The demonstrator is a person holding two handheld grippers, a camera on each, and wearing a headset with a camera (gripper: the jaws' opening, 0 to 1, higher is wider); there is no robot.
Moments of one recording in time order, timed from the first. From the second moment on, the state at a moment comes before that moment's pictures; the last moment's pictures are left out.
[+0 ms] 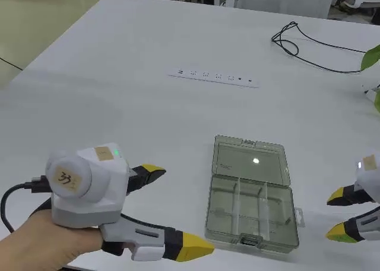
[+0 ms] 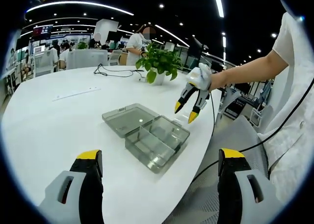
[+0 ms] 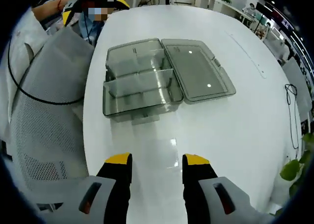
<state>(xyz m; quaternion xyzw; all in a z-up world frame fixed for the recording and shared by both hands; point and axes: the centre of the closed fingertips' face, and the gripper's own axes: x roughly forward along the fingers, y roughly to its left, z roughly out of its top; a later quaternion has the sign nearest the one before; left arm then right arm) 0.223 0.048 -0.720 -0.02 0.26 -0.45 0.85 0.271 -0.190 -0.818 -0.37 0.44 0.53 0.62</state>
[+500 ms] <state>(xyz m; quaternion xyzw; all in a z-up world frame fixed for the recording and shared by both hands) 0.225 0.046 -0.723 -0.02 0.27 -0.46 0.85 0.281 -0.202 -0.857 -0.41 0.45 0.53 0.59</state>
